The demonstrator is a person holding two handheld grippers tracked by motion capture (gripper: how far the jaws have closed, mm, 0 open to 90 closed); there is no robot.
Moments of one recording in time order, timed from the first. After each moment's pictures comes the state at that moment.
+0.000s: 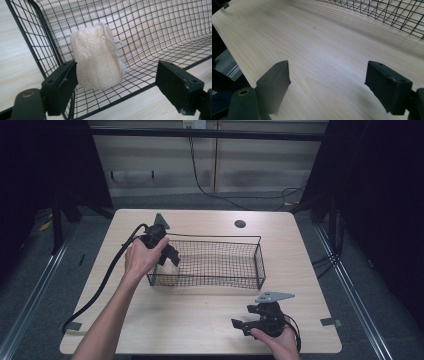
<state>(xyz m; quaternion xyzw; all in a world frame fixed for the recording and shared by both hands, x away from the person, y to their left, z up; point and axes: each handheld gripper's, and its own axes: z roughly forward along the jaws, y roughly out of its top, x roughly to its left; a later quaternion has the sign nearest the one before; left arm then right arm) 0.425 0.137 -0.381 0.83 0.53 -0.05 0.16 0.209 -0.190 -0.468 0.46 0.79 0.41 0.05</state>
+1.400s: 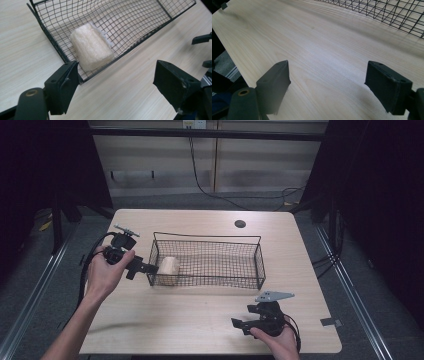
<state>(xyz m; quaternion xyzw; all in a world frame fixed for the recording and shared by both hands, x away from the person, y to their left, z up) 0.359 0.213 -0.356 0.86 0.41 -0.01 0.31 0.211 -0.190 -0.469 0.47 0.79 0.40 0.05</state>
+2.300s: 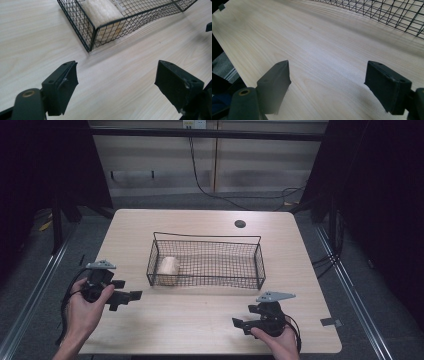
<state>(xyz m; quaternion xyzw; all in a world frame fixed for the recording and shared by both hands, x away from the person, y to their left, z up) 0.287 0.264 -0.405 0.82 0.44 0.03 0.36 0.209 -0.191 -0.469 0.47 0.78 0.40 0.05</state>
